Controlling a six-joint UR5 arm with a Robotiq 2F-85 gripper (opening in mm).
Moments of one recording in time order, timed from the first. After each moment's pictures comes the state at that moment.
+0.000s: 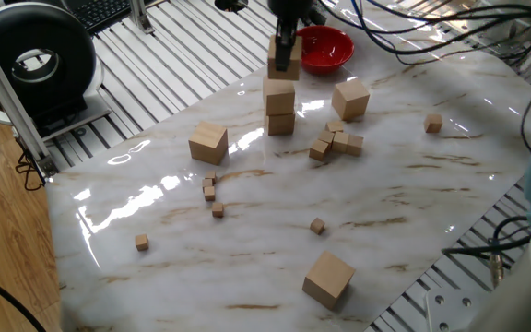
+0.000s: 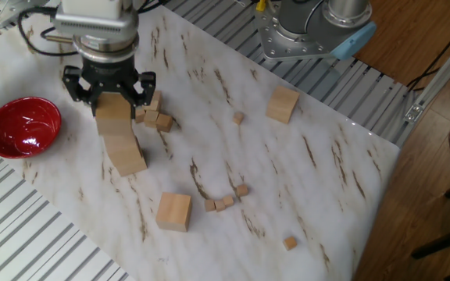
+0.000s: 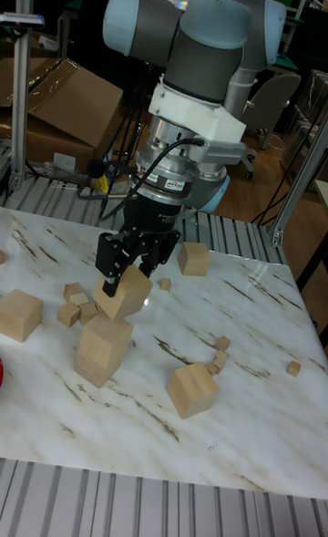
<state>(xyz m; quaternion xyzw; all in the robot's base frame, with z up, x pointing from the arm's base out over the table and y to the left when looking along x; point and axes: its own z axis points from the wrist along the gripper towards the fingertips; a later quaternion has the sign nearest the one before) 0.604 -0.043 0.190 -0.35 0.93 -0.06 0.05</state>
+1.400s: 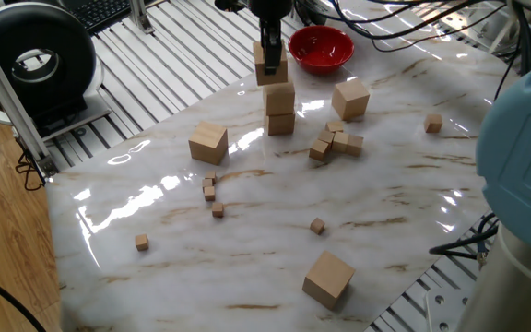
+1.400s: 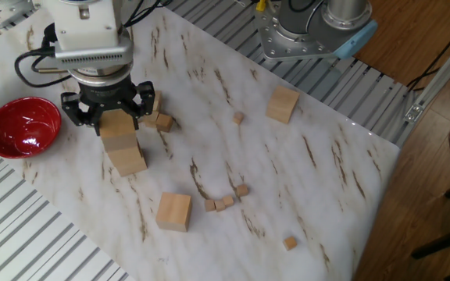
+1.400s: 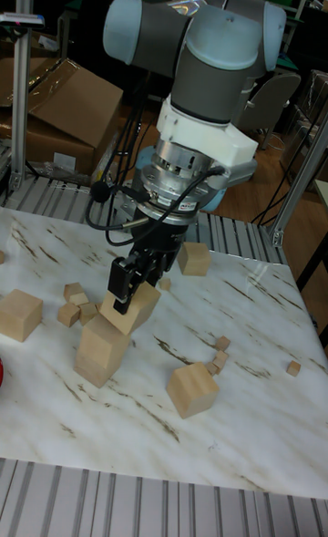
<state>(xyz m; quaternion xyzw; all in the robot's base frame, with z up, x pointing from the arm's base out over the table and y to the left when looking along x) 0.617 -0.030 0.180 -0.44 0.89 -0.04 0.02</state>
